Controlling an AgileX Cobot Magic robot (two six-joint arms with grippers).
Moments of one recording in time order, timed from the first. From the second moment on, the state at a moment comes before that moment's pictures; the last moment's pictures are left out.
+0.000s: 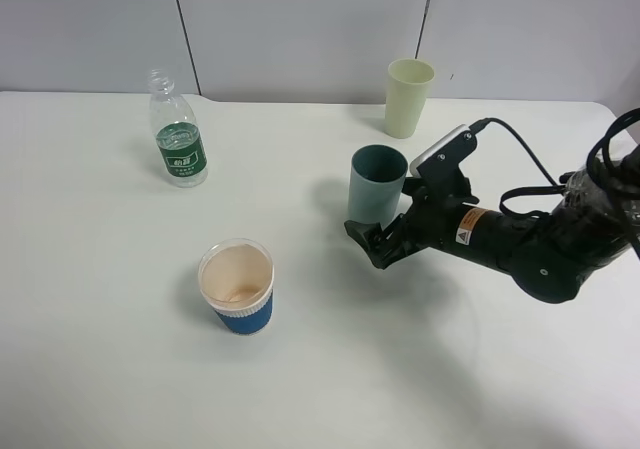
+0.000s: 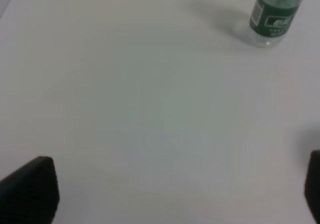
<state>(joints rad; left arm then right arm) 0.05 -0.01 -0.50 0.02 1.06 -0.05 0.42 2.04 -0.50 -0.24 -1.04 -0.13</state>
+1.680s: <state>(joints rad) 0.05 -0.01 -0.50 0.02 1.06 -0.05 0.42 2.19 -0.61 -0.27 -1.21 -0.22</state>
